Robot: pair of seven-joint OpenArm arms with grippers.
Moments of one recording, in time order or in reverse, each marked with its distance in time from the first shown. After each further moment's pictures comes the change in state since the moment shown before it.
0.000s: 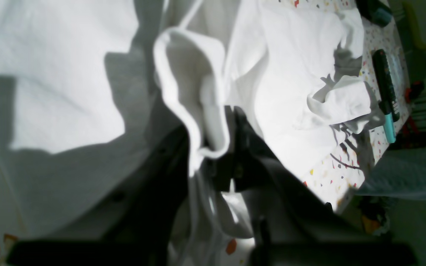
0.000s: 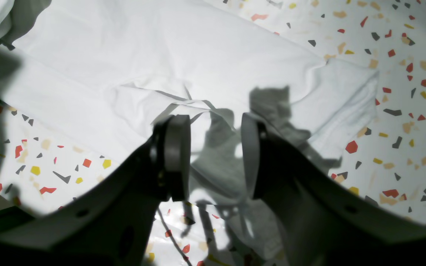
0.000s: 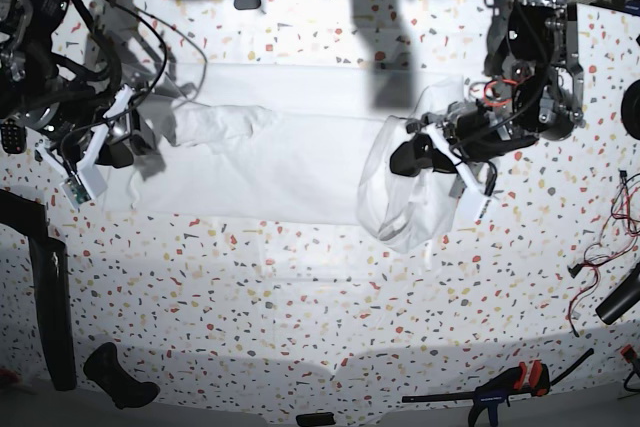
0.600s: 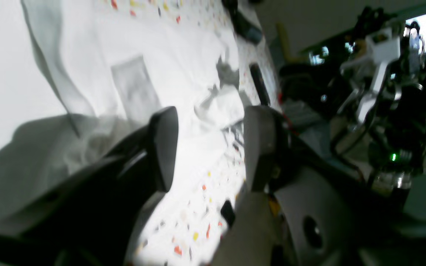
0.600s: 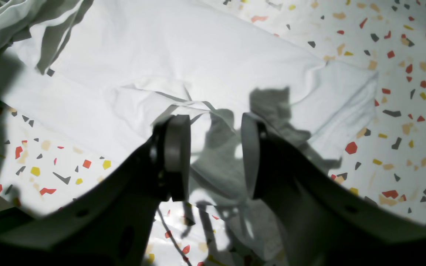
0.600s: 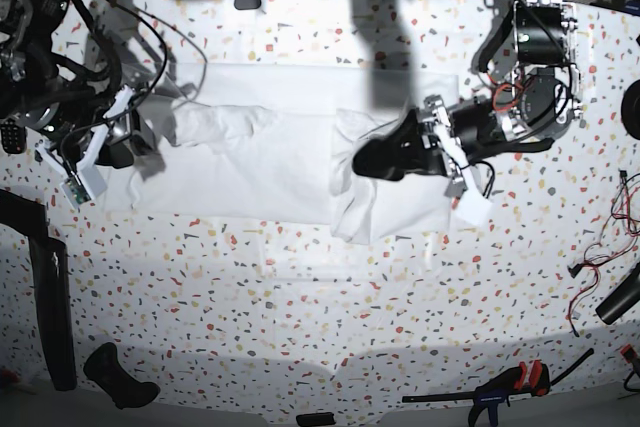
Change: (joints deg) left arm -0.2 -0.2 0.0 0.0 -25.9 -0.9 7.3; right arm 0.0 0.0 0.0 0.0 0.0 0.0 0.2
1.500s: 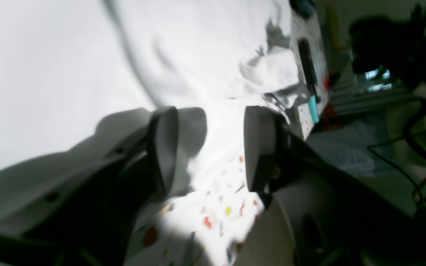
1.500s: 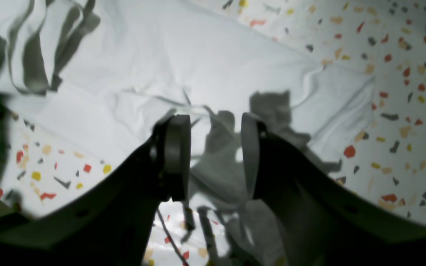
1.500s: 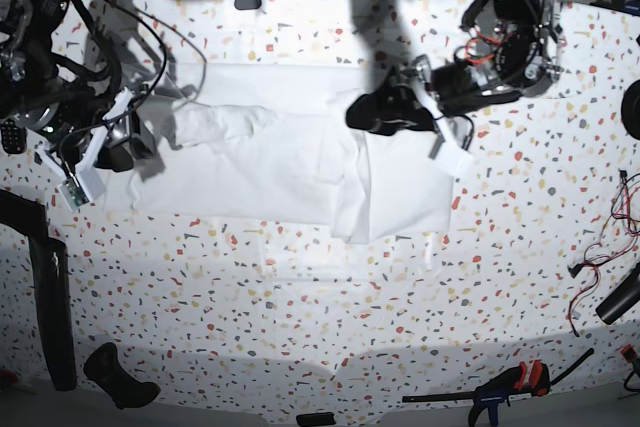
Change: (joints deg) left arm 7.8 1.8 3.4 0.0 13.9 -4.9 -6.5; right arm 0.0 0.0 0.0 0.0 0.0 0.0 1.6
